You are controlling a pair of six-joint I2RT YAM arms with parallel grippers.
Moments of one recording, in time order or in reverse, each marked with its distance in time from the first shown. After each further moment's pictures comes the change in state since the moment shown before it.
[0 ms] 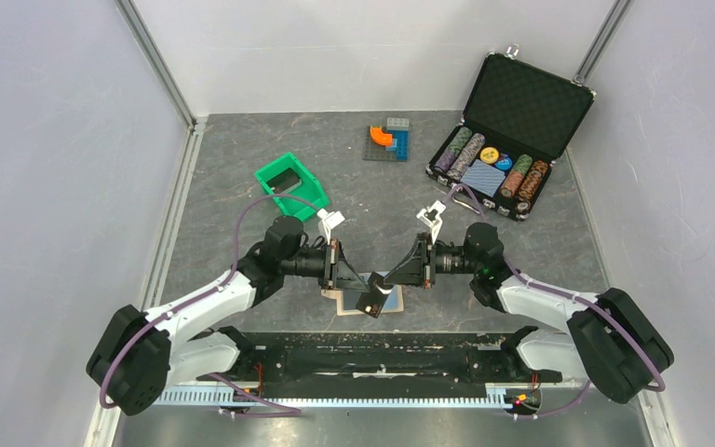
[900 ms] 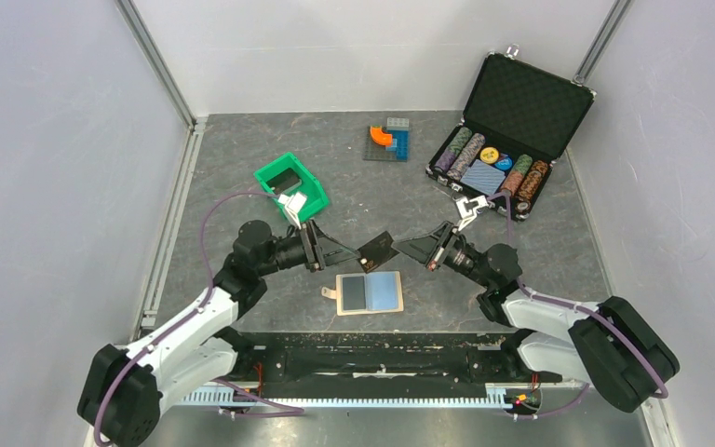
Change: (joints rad) left arm 0.122 -0.212 -0.067 0.164 -0.197 -0.130; right arm -0.004 -0.045 -0.134 0.425 0.466 0.458
